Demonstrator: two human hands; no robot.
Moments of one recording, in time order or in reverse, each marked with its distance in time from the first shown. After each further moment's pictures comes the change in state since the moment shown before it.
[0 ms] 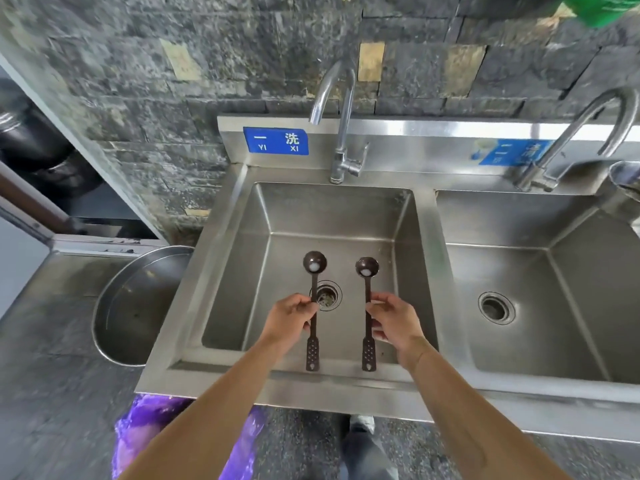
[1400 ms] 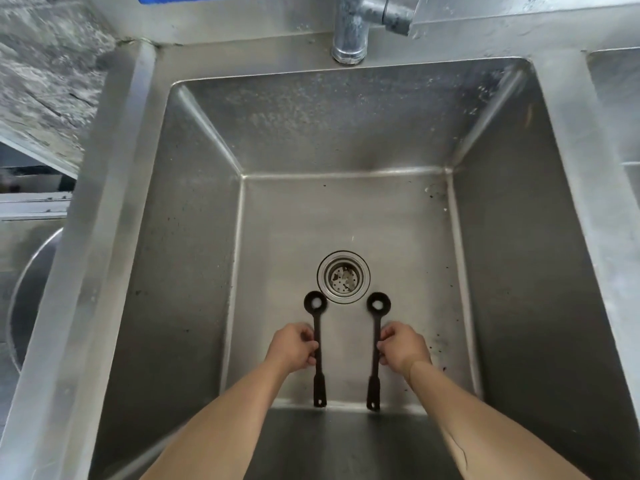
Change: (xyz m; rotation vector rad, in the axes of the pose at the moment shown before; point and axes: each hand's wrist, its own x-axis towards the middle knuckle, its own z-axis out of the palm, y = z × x) left_hand 0.274 -0.261 0.028 0.454 -0.178 -0.494; right_hand 0.279 0.220 0.072 -0.596 0.022 0.420
